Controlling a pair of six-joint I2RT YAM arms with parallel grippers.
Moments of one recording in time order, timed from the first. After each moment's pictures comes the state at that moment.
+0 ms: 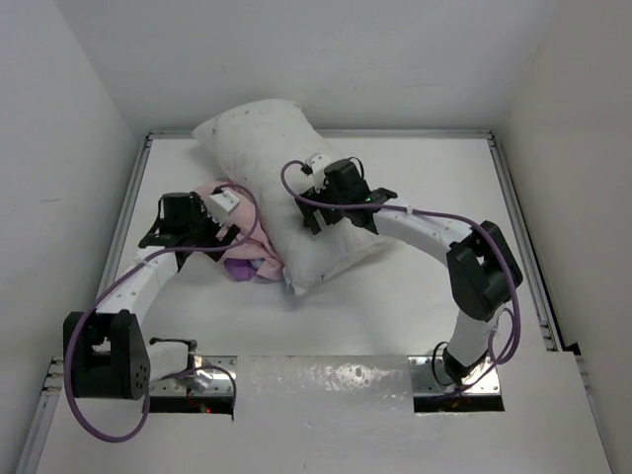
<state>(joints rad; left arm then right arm) -0.01 1.19 0.71 -0.30 0.19 0.63 0.65 1.79 1.28 -0.19 -0.01 -0.05</state>
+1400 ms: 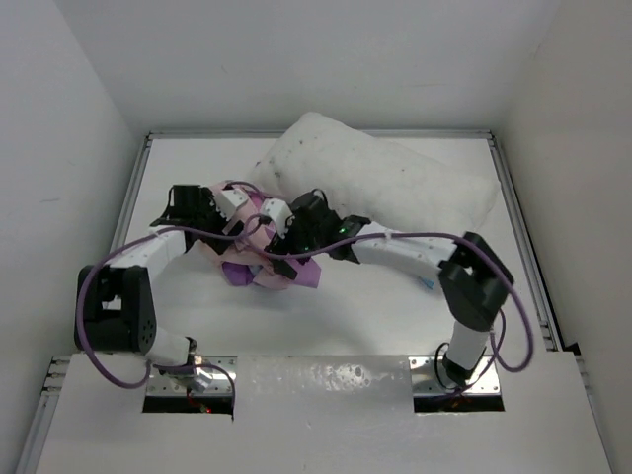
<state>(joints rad) -0.01 1.40 0.79 -0.22 0.25 0.72 0.86 1.73 1.25 -0.21 -0.21 -0.19</state>
